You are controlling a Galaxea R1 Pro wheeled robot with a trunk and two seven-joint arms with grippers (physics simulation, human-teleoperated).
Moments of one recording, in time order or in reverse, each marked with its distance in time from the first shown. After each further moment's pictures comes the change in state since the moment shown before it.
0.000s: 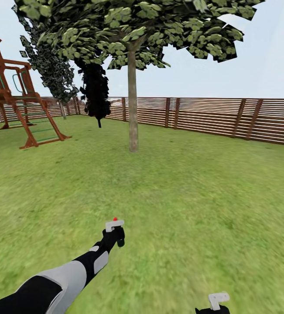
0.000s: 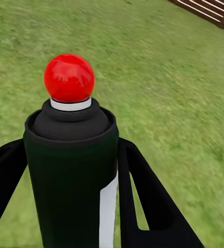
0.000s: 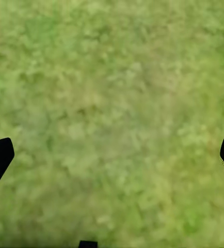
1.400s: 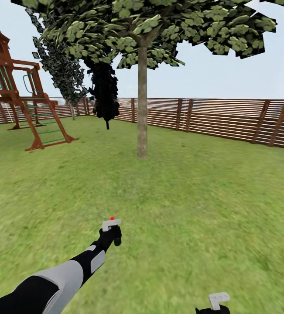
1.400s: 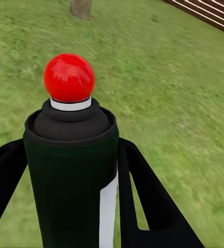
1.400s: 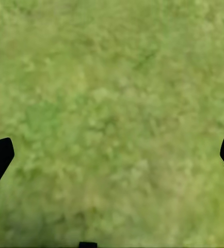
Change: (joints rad) left arm 0.000 0.024 0.004 -0.008 0.003 0.000 0.002; right arm 0.000 -0.002 -0.001 -0.002 0.000 0.002 0.000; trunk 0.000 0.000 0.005
